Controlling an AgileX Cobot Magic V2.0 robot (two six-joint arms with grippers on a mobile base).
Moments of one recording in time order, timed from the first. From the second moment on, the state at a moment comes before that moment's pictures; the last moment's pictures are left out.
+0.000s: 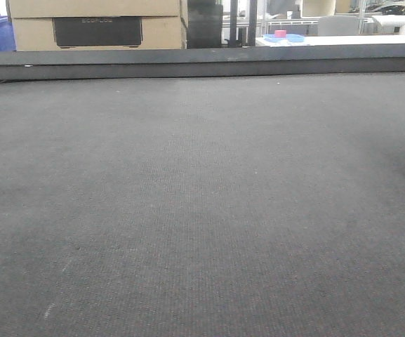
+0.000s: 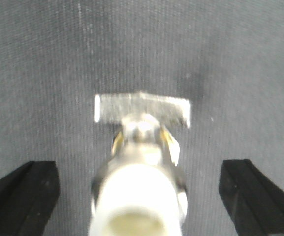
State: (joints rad) left arm 0.07 1.61 -1.18 0.09 1.10 -0.02; right arm -0.03 1.29 -1.12 0.07 1.02 0.07
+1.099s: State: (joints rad) left arm 0.07 1.33 -1.18 -0.06 0.96 0.00; right arm -0.03 1.15 -1.12 0.07 0.94 0.04
